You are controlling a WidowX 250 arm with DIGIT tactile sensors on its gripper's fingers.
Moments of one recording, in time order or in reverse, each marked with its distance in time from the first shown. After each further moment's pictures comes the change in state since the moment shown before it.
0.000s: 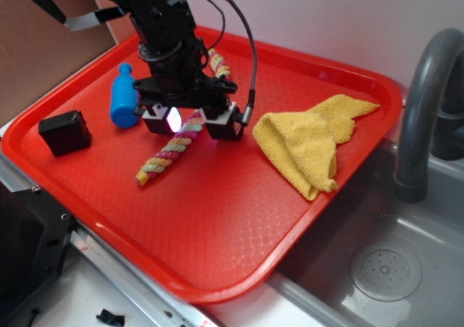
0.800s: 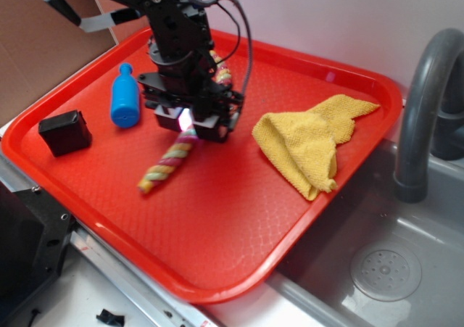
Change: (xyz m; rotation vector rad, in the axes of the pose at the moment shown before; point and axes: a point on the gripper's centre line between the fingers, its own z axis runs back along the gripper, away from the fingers) arm -0.006 0.004 0.009 0.172 0.001 -0.108
